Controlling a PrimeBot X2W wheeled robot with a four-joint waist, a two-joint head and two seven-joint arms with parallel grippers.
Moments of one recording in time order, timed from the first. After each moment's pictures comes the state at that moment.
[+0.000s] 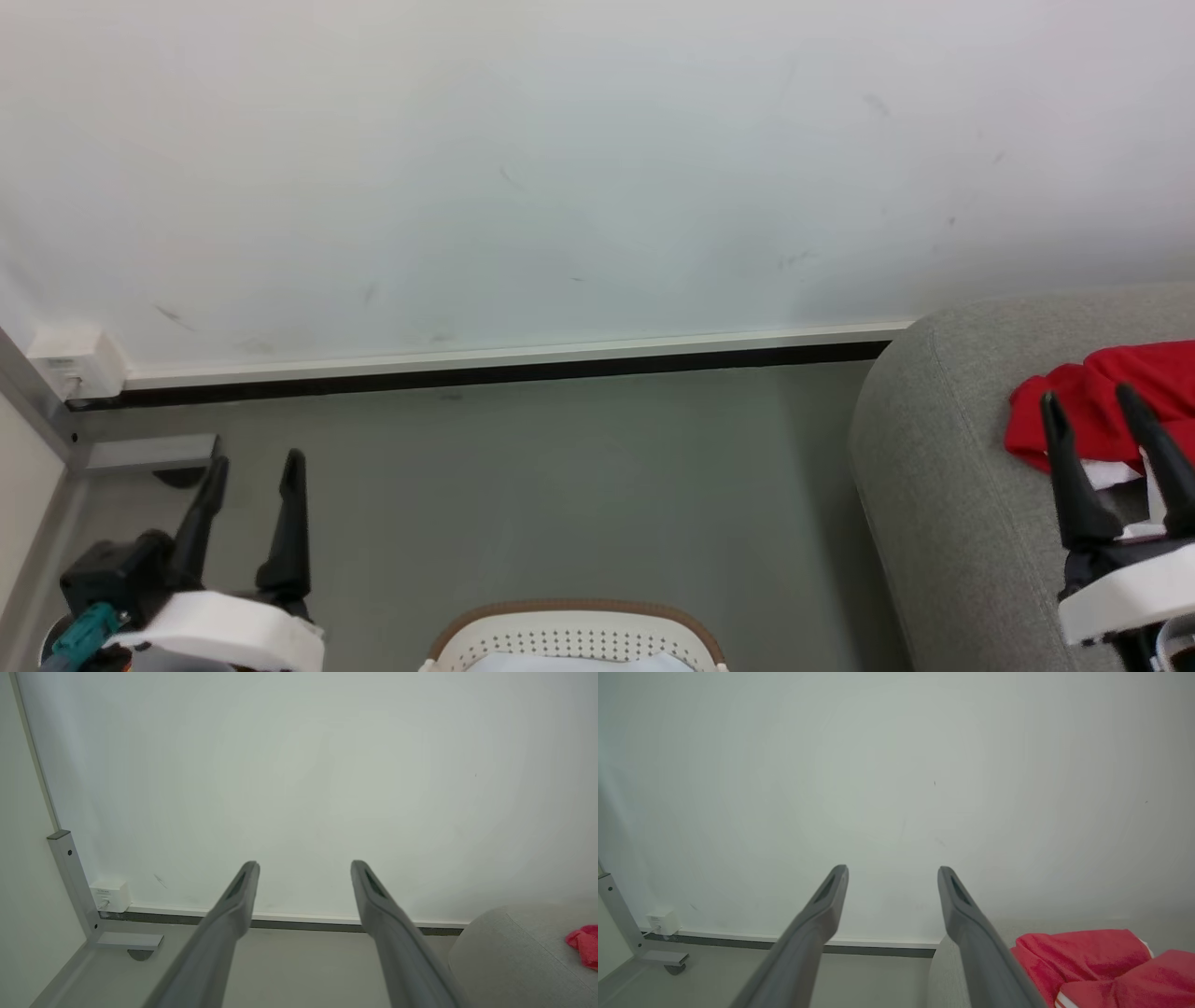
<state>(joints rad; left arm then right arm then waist) -0.12 0.47 -0.32 0.05 -0.64 0.22 -0.26 -0.15 -0.27 0.02 0.01 0.44 0.13 0.01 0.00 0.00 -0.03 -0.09</state>
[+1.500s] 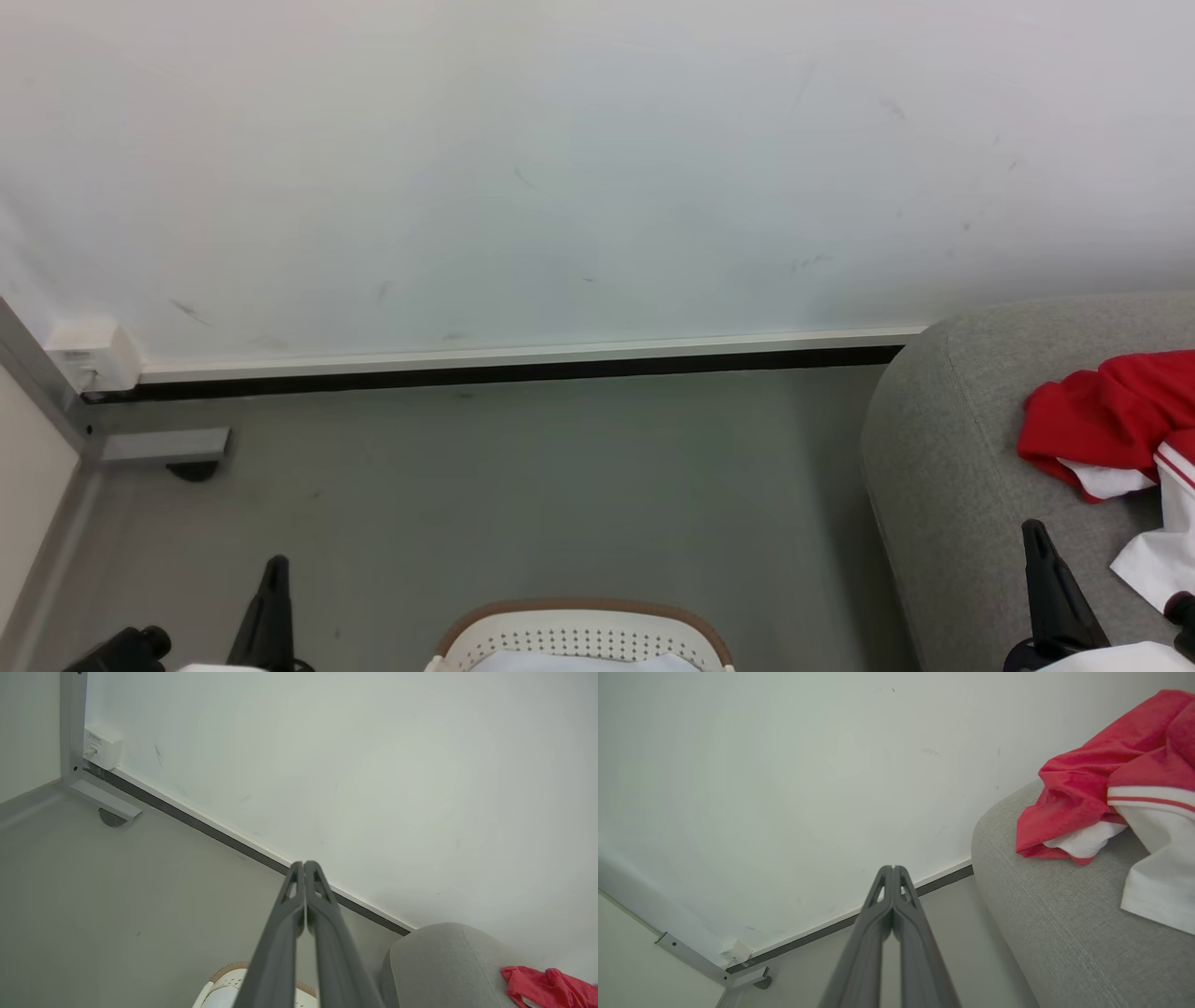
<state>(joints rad) 0.00 0.16 -0.03 0.22 -0.73 -0.02 -0.16 -0.06 -0.14 0.08 0.28 0.75 0.13 -0.15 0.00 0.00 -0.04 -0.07</state>
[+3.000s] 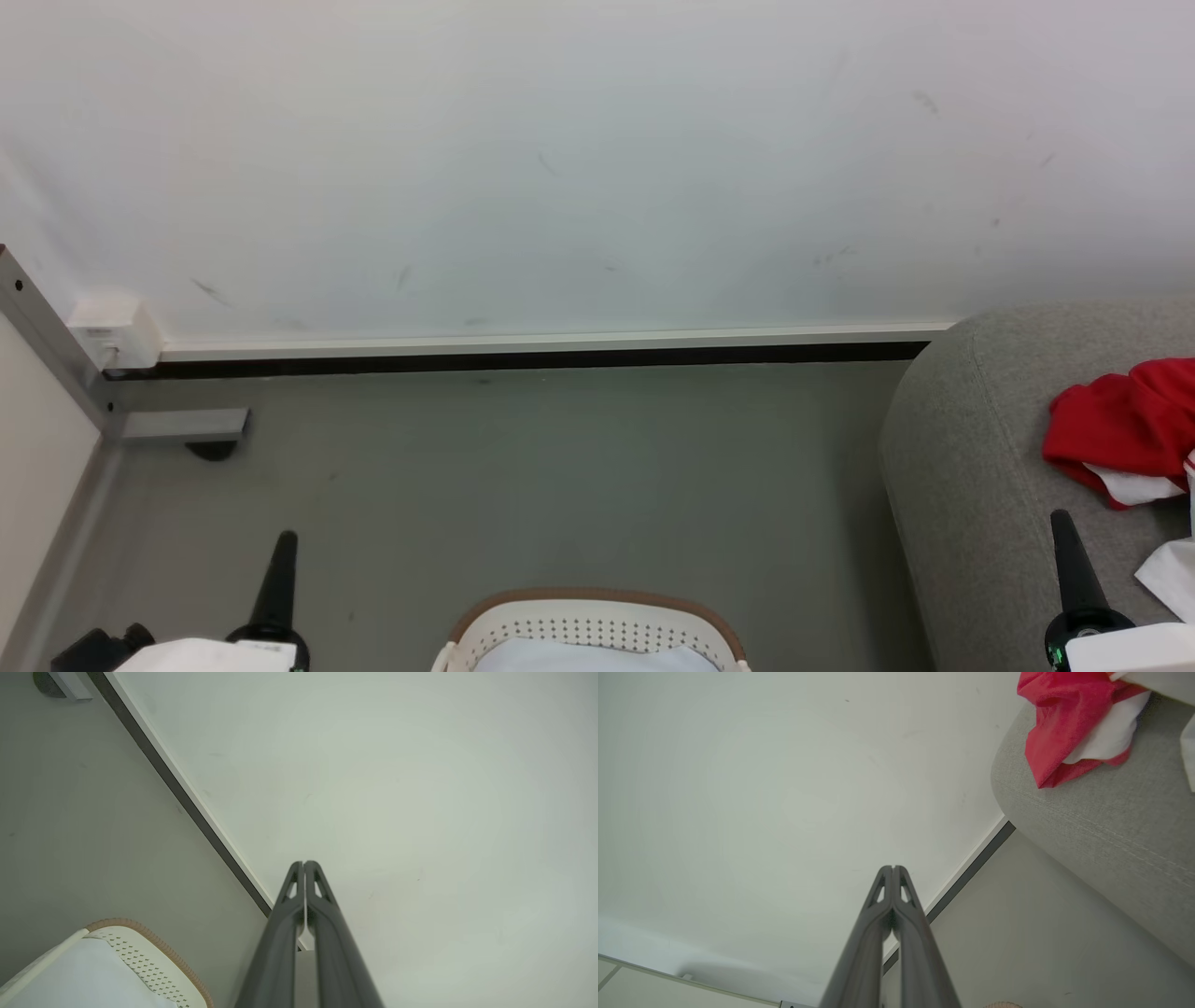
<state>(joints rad) -0.06 0.10 0.05 0.24 -1.21 -0.08 -0.01 -0.08 -0.09 -0.03 0.26 1.22 0.13 -0.01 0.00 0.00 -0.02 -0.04</state>
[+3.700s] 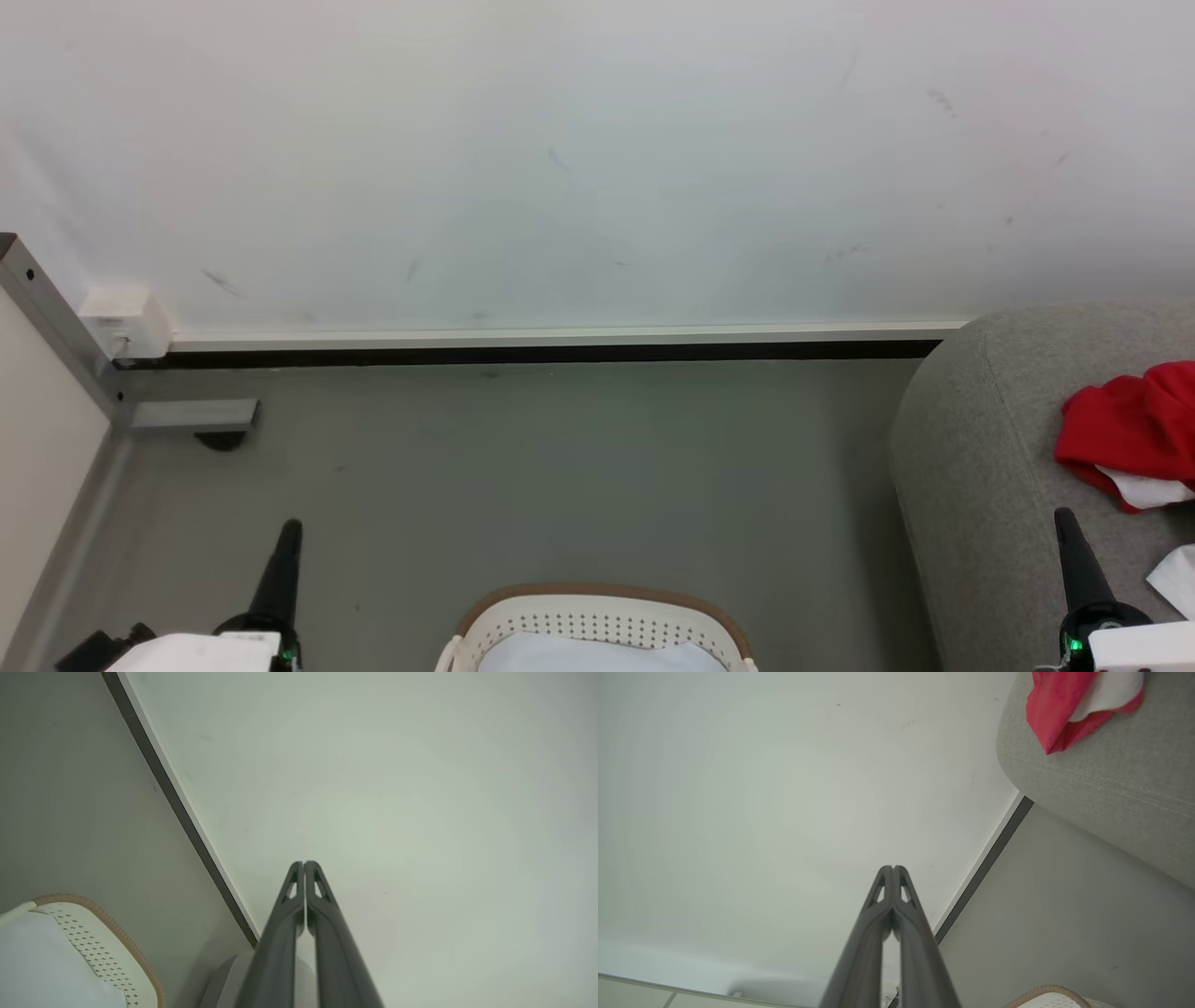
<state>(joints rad) -0.08 0.08 0.07 0.24 -1.36 -0.10 0.04 -0.08 -0.07 -0.06 0.26 1.38 0.13 0.04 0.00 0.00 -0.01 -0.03</state>
